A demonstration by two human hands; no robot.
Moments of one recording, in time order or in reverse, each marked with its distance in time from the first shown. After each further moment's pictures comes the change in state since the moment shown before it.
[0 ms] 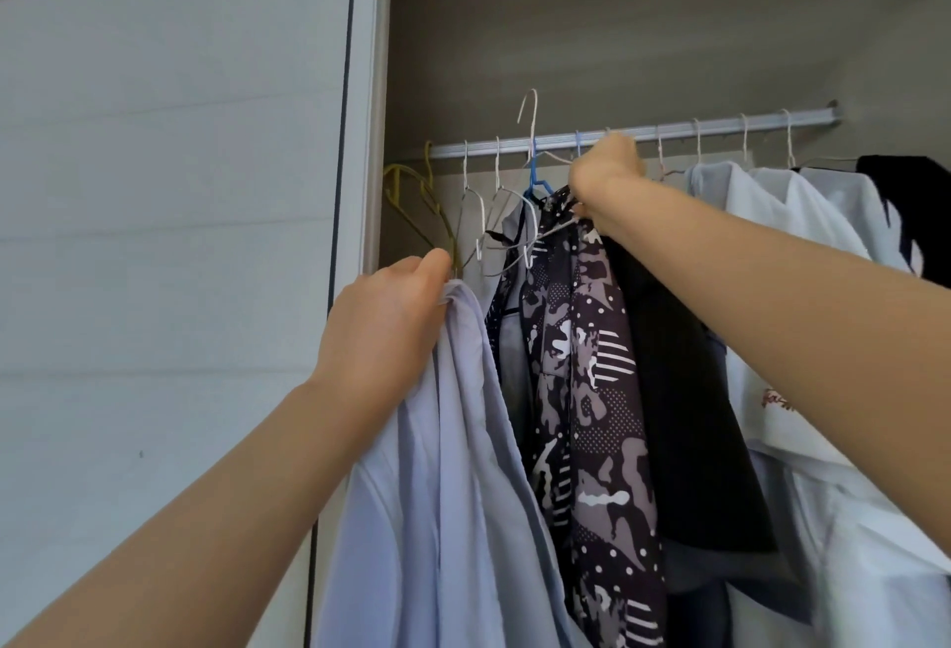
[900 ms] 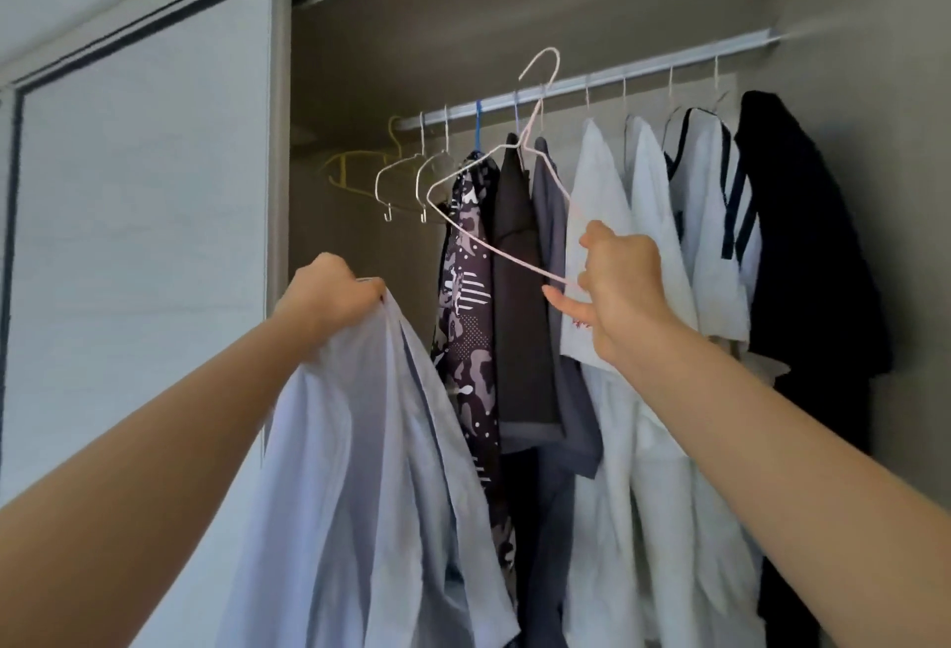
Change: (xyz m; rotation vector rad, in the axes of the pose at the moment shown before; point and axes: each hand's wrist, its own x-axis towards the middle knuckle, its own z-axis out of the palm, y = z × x) left_hand 0.023 0.143 -0.040 -0.030 -0.483 -0.935; right_hand -0.075 0.075 -0.249 0.424 -0.290 0.307
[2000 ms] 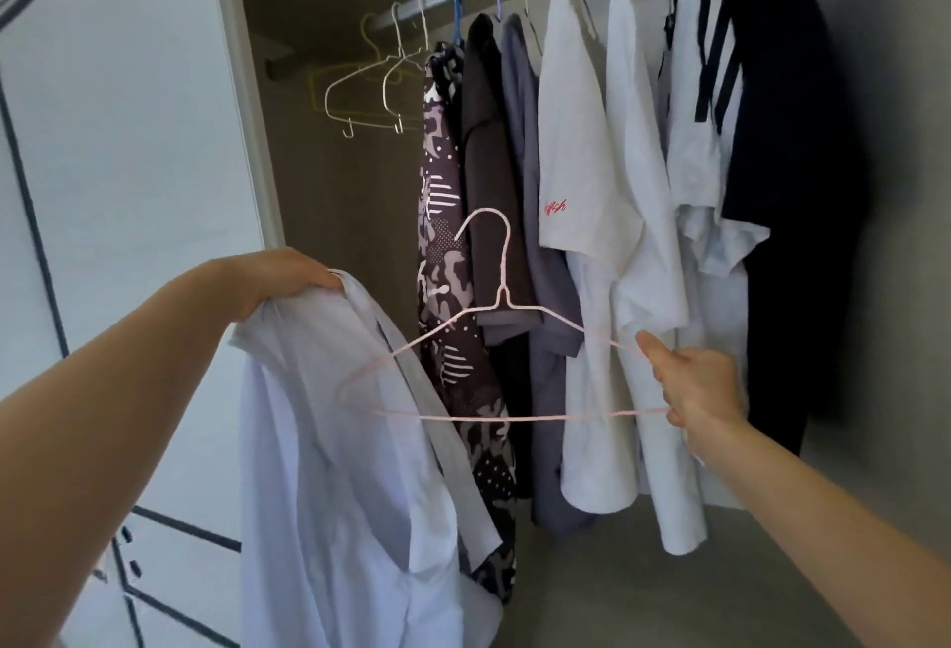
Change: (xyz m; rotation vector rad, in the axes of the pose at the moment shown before) left_hand -0.059 -0.029 -0.021 0.023 -0.426 -0.304; right_hand -0.025 0.168 -0.157 -0.380 0.163 0.252
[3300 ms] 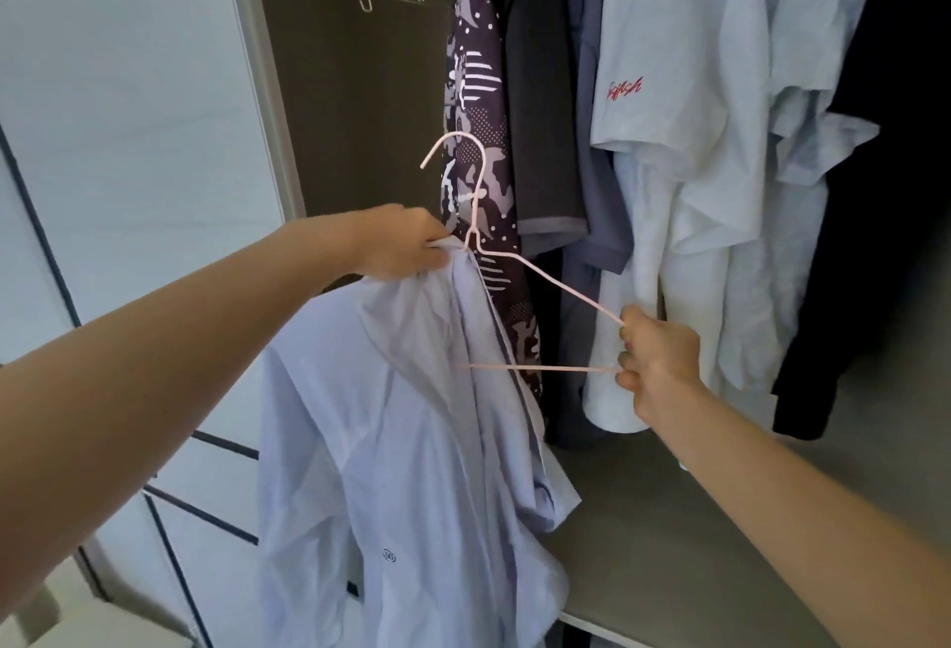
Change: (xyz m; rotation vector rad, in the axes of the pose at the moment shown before) left_hand 0.013 -0.012 0.078 0.768 -0.208 0.626; right_hand -0.045 0.042 0.067 0.191 -0.040 0.278
